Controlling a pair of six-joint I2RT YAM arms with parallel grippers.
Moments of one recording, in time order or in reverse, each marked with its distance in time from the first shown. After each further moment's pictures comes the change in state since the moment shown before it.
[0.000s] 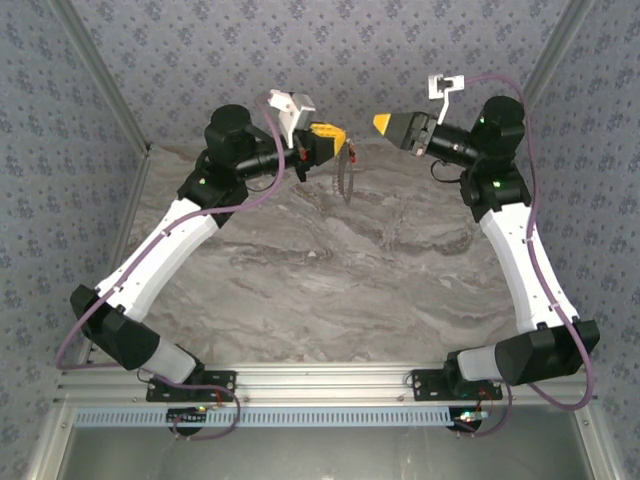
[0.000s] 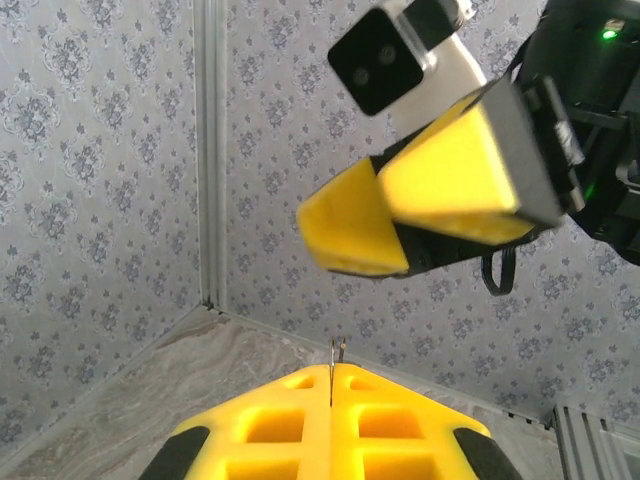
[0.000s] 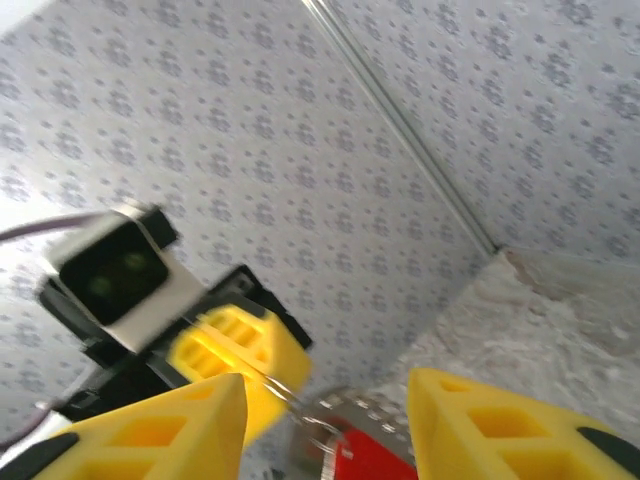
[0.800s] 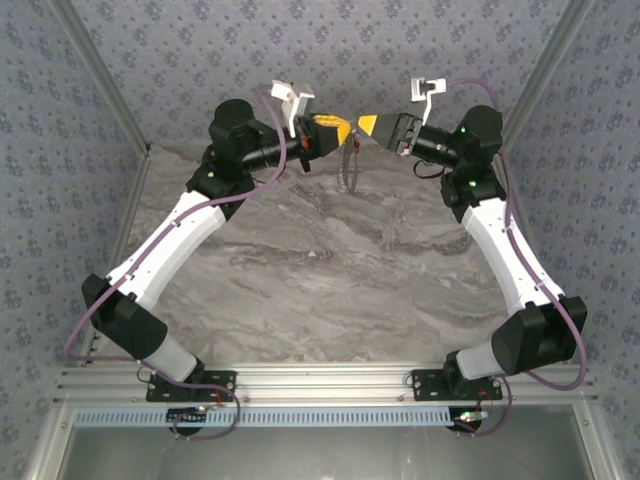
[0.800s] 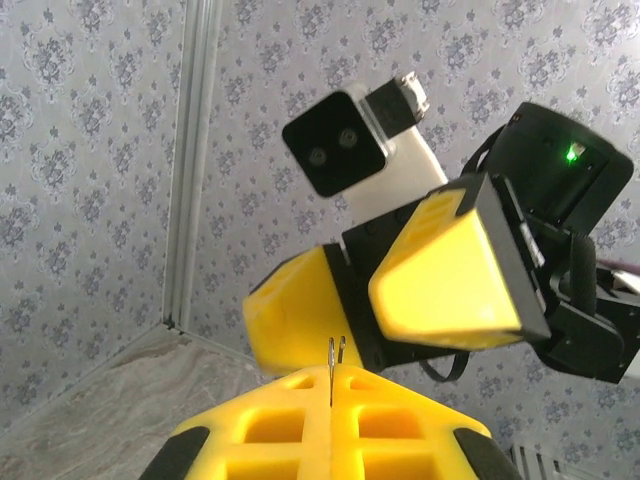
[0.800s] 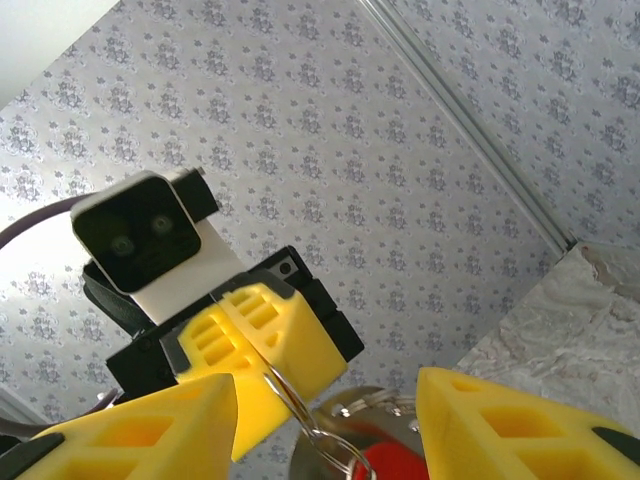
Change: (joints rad) left arm 0.017 0.062 0.031 0.116 0.053 -0.158; right arm 0.061 0.064 -0.098 0.285 -0.032 0.179
